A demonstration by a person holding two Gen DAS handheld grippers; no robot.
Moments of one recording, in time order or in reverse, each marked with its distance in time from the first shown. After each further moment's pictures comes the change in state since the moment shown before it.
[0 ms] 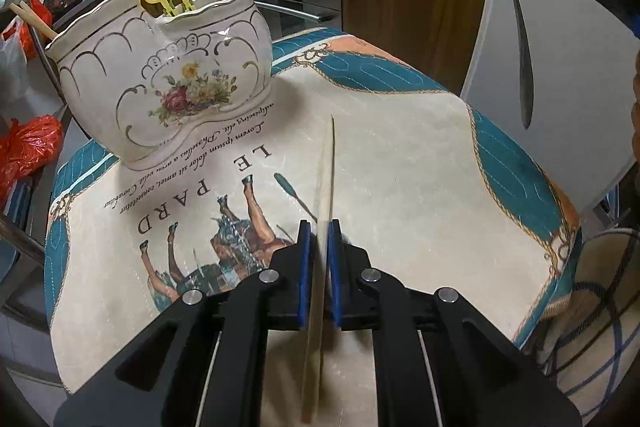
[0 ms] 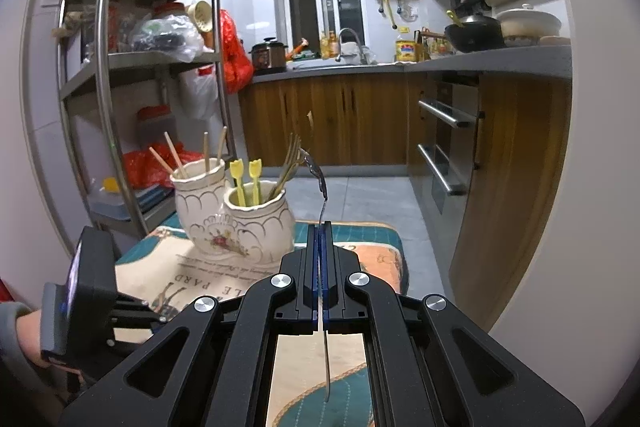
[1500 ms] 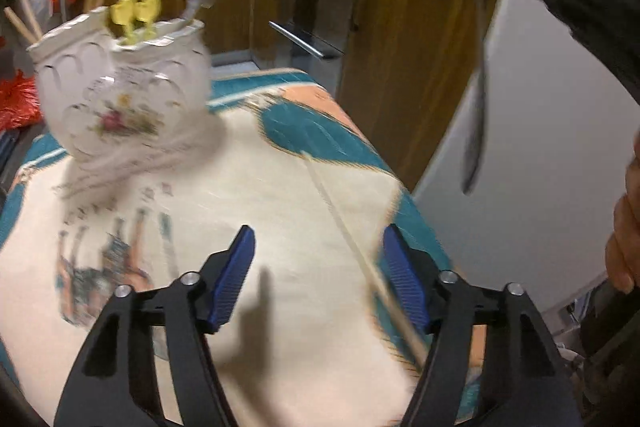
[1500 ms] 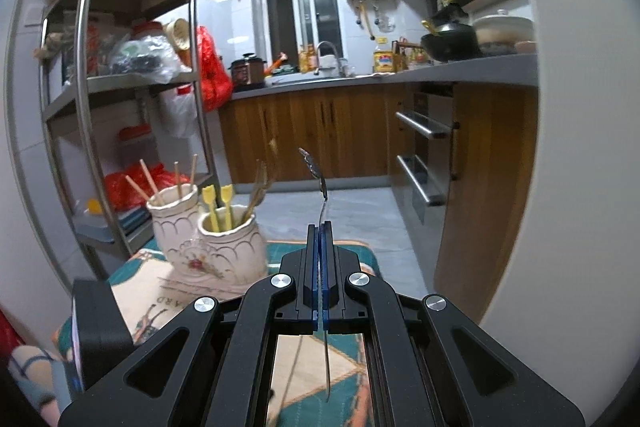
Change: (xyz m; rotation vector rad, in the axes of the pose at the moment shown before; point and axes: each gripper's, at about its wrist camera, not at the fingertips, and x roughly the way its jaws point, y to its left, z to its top) left arm 0.014 -0.072 0.038 -0.236 -0.112 -0.044; right arm -0.011 -0.029 0.012 0.051 -0.052 -0.061
